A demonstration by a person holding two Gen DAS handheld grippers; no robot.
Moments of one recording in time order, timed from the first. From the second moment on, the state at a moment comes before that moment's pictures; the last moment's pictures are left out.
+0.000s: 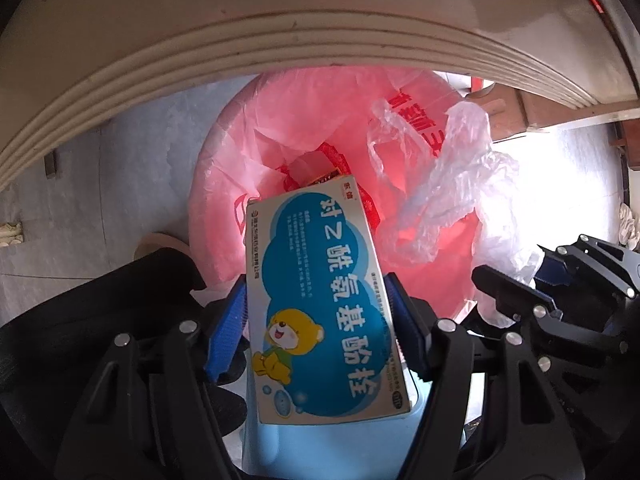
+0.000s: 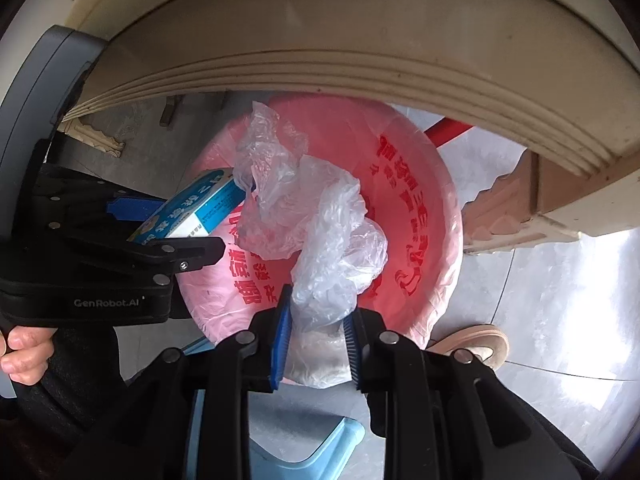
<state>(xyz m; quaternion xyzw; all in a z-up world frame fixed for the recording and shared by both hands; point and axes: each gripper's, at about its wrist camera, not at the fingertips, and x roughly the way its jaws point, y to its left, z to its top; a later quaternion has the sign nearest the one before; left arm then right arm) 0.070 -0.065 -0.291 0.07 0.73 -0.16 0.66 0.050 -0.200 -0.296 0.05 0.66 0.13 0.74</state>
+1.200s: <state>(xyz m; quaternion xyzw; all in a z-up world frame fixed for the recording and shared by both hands) 0.059 -0.060 -0.283 0.15 0.70 -0.14 0.69 0.043 -0.215 -0.286 0.06 0.64 0.10 0.76</state>
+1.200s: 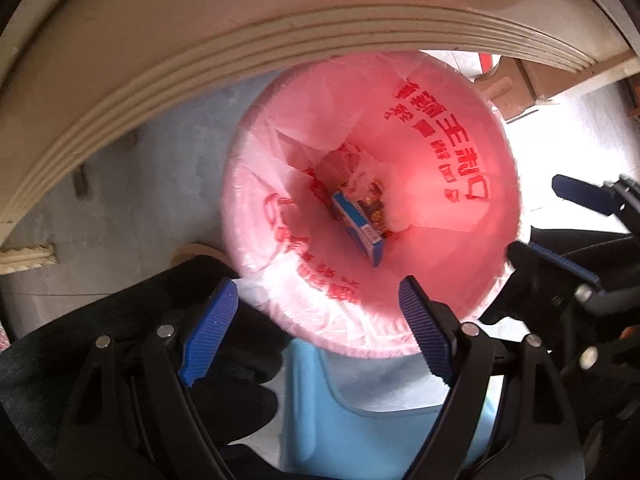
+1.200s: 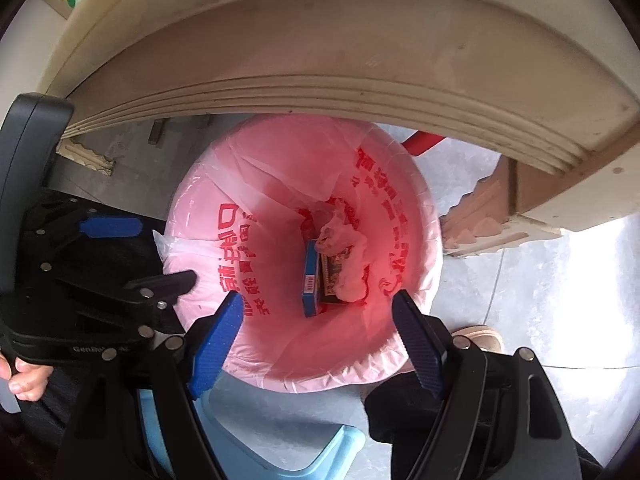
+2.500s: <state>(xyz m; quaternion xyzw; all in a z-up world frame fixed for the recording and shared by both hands) 0.211 -0.085 0.057 0.27 0.53 -0.26 0.76 0.154 -0.248 0.029 0.03 0.48 0.19 0.85</state>
